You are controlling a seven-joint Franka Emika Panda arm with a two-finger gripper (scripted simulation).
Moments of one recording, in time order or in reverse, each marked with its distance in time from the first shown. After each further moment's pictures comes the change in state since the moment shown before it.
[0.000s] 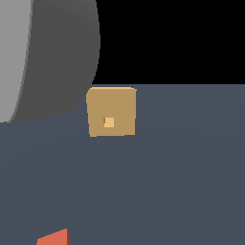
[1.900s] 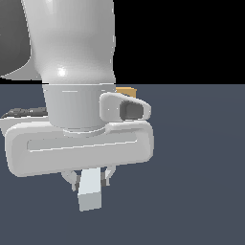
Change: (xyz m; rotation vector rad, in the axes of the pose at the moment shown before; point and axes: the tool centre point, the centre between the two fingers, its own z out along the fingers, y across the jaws) arm 0.193 0.053 -0.023 0.001 0.001 0.179
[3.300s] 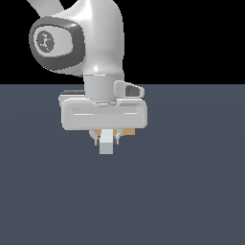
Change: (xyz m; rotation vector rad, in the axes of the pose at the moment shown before) arm 0.118 0.035 -0.014 0.001 -0.001 0.109
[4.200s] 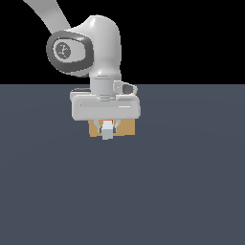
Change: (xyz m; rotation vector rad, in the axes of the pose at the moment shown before) arm 0.077 0.000 -0.001 -0.002 0.001 -0.001
